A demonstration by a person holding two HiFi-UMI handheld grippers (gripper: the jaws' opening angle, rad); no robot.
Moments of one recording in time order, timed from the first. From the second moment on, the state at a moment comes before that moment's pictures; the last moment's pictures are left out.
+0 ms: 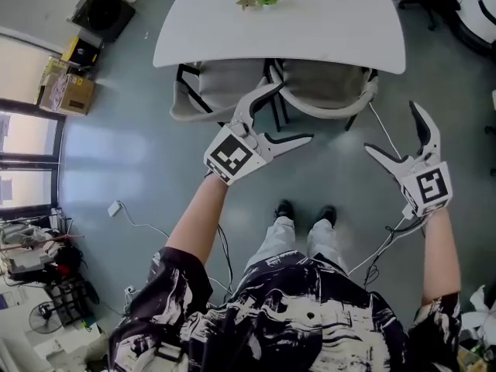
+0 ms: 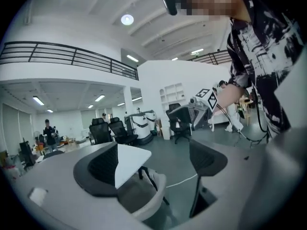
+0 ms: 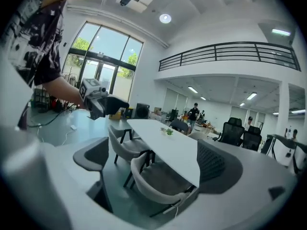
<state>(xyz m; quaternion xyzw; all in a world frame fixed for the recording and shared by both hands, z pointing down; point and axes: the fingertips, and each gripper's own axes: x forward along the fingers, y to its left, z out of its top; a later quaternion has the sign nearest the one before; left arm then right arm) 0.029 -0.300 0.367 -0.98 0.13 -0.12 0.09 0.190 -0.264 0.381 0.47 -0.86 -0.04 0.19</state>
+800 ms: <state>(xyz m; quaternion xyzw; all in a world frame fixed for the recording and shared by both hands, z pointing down) 0.054 -0.437 0.736 -0.86 -0.07 -0.46 0.21 0.193 -0.396 0.761 0.14 -0.78 -0.15 0.59</state>
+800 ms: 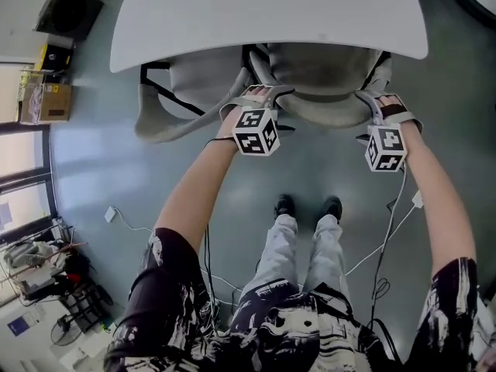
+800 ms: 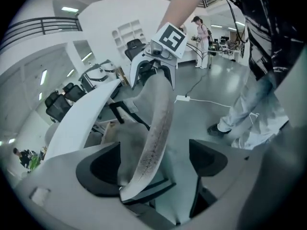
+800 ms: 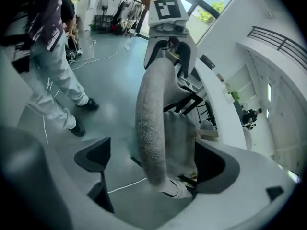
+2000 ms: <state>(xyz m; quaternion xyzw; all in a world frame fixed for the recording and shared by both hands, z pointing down) 0.048 -0.383 0.786 -0.76 -0.16 -0.53 0.34 0.180 -0.335 0.799 0.03 -0.76 -0.16 0.63</state>
